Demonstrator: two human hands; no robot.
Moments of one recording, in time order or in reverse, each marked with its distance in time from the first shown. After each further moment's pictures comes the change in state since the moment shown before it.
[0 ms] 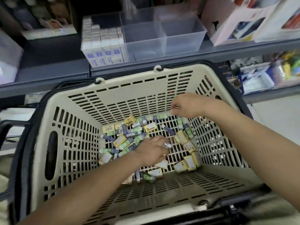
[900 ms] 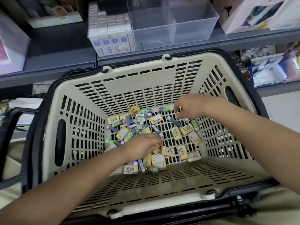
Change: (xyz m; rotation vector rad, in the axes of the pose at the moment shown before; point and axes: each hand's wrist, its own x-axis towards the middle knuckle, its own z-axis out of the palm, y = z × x) left_hand -0.055 -0.016 -0.007 -0.333 0.160 -0.037; right_hand 0.004 -0.012 0.020 -0.151 -0.127 -0.012
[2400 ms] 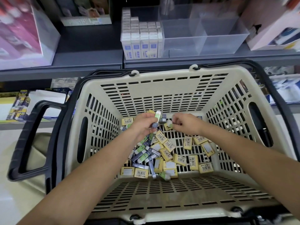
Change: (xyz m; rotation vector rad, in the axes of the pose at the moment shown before) left_hand 0.022 -0.017 -0.060 -1.449 0.588 -0.817; right_hand 0.055 -0.028 0.055 0.441 0.114 -0.042
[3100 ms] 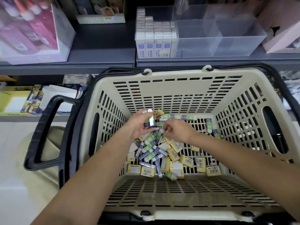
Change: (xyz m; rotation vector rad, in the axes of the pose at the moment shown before) left_hand 0.004 0.005 -0.041 -0.105 0.035 -0.092; right_hand 0.013 -0.041 0.038 -0.034 0.044 -0.099
